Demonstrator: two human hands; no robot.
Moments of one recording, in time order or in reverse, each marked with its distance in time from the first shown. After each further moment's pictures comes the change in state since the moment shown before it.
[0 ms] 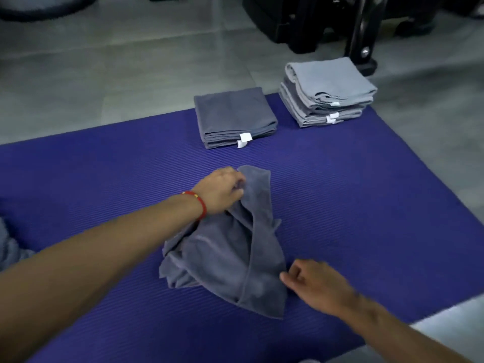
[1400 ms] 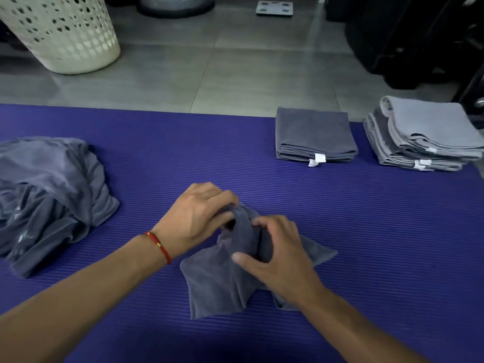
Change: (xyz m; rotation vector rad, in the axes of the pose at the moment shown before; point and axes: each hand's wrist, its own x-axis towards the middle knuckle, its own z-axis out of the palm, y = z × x) left_hand -0.182 -0.034 -0.033 0.082 0.542 0.020; right_hand 0.021 -0.147 0.010 0.209 0.263 -0.708
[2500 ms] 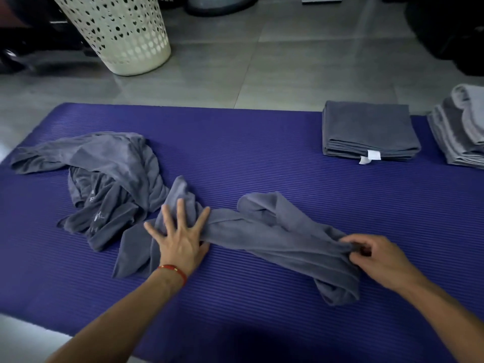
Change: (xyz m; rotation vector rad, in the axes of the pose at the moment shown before) left_hand -0.143 -0.065 0.040 0.521 -0.290 -0.896; right_hand 0.017 0.085 -0.048 -0.056 -0.225 0.215
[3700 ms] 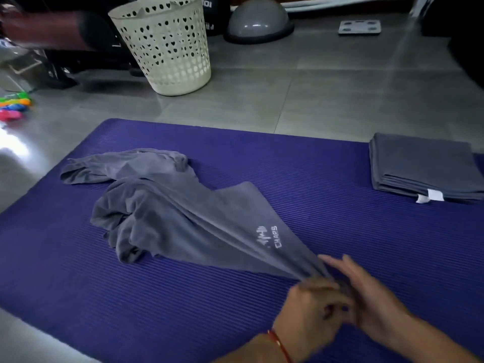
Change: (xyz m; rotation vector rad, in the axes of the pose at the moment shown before) left_hand -0.045 0.101 -0.056 -1.055 0.090 0.621; right_hand 0.024 -0.129 0.083 1.040 -0.282 0.389
